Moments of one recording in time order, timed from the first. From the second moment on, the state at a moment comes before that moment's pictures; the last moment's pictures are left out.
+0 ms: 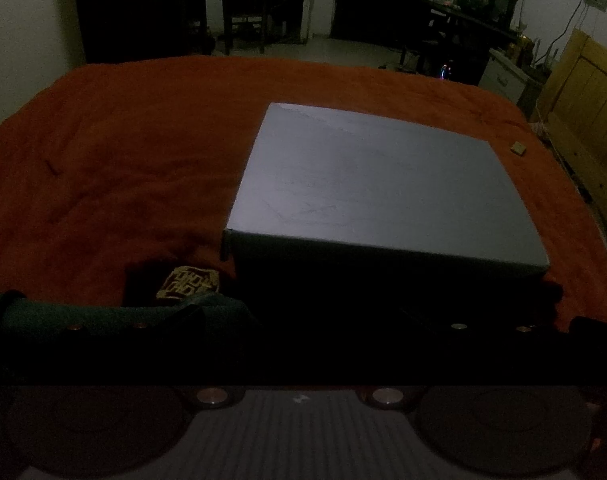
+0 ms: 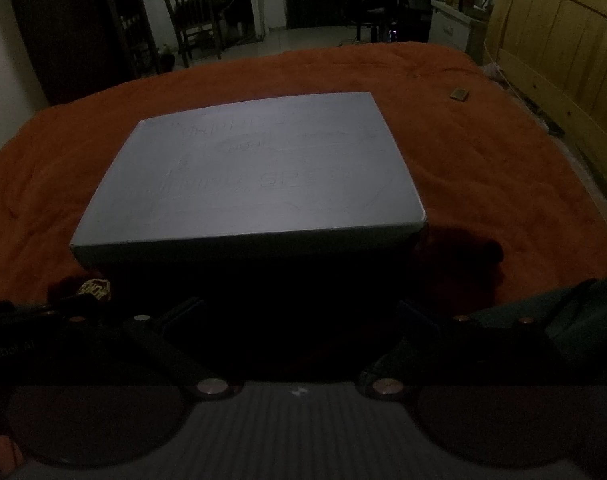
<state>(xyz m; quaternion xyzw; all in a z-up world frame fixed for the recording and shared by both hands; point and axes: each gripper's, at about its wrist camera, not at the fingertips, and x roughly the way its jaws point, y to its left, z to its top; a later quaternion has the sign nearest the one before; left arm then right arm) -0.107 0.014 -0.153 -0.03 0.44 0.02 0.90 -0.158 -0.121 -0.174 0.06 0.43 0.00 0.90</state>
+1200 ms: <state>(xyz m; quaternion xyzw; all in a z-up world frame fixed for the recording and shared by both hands) -0.109 0.005 -0.156 -0.03 0.45 0.03 0.89 -0.157 -0.120 -0.178 0.06 0.44 -0.01 0.90</state>
